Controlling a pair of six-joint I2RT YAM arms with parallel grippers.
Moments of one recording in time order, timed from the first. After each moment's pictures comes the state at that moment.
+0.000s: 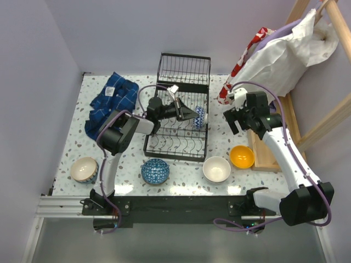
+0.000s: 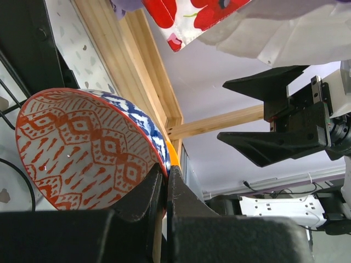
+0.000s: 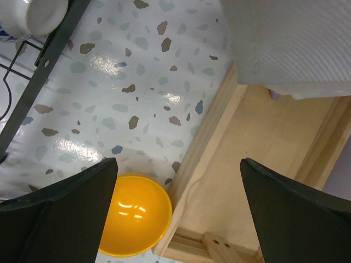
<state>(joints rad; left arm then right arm) -0.50 2.22 1.20 1.08 0.83 -1.26 0.20 1.21 1.11 -0.71 0.09 -0.34</state>
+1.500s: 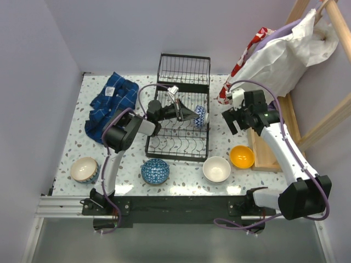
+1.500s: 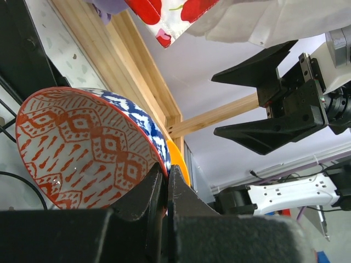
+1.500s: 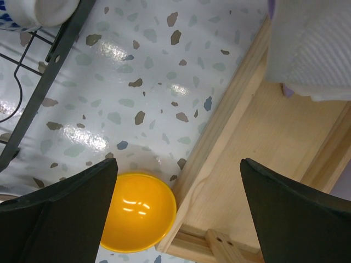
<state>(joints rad) -0.50 2.30 1.22 1.26 0.87 -1.26 0.19 1.26 1.14 -0.75 0.08 -0.34</state>
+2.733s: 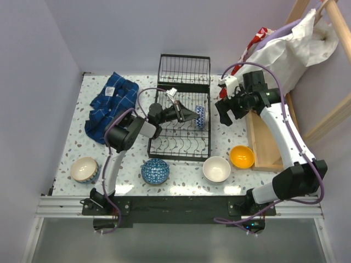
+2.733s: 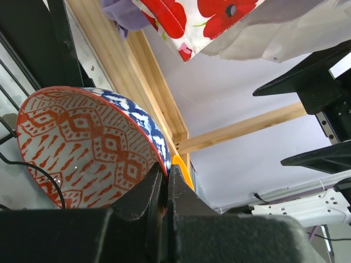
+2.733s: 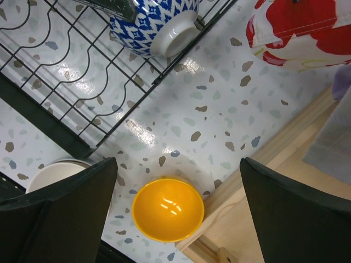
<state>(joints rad) -0.51 2.33 1.20 1.29 0.76 -1.28 0.20 1.45 1.50 -1.03 -0.25 -0.41</state>
